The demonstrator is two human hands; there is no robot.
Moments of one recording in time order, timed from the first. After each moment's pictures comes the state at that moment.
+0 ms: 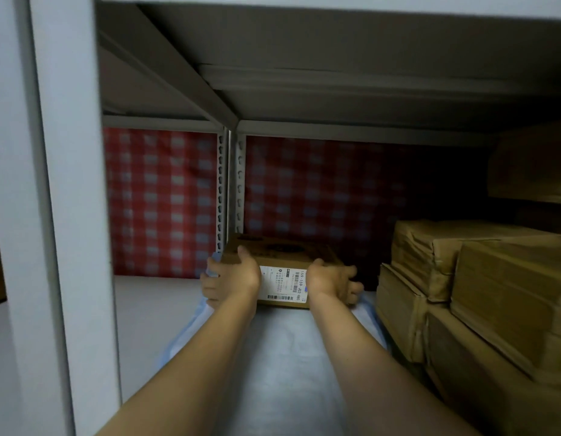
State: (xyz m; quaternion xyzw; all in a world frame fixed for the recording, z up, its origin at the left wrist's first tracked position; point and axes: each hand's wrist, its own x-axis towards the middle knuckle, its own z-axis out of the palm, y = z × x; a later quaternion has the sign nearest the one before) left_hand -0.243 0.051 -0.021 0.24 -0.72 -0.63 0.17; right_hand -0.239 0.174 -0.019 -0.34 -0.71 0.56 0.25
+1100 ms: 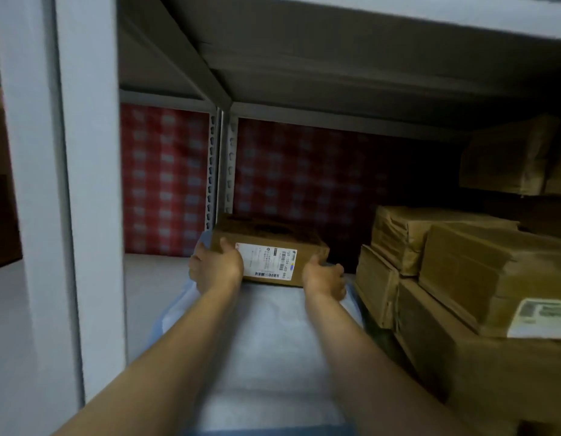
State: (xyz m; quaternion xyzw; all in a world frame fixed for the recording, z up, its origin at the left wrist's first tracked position) left_hand -0.208 0.036 -0.032 0.18 -0.72 -0.64 0.21; right_hand -0.197 0.183 -0.040 -0.31 -0.74 0.54 0.25
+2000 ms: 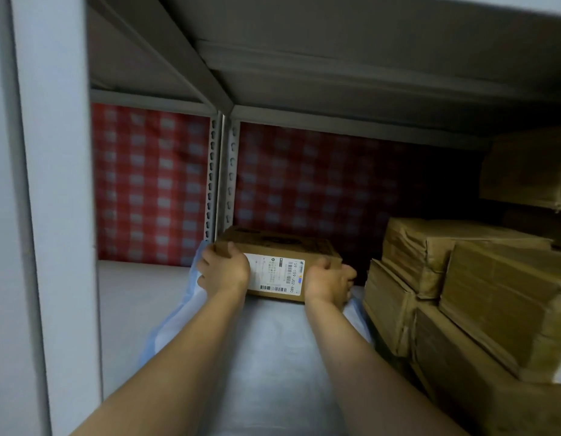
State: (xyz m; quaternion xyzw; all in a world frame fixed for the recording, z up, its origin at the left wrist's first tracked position) left_hand -0.246 0.050 -0.031 0.17 -0.72 -0.64 0.20; right_hand -0.230 0.184 -0.038 -0.32 -0.69 0.56 0.32
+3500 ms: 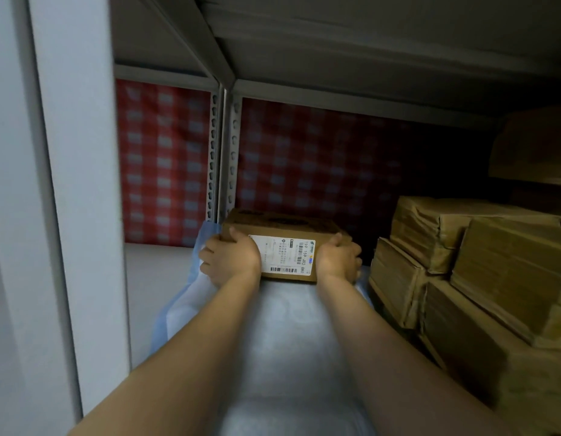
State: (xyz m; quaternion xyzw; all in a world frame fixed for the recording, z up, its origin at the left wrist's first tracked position) left_hand -0.235 0.051 -0.033 0.22 -0.70 -0.64 0.20; right_hand -0.225 0.187 -0.030 -0.34 -0.73 0.52 0.29
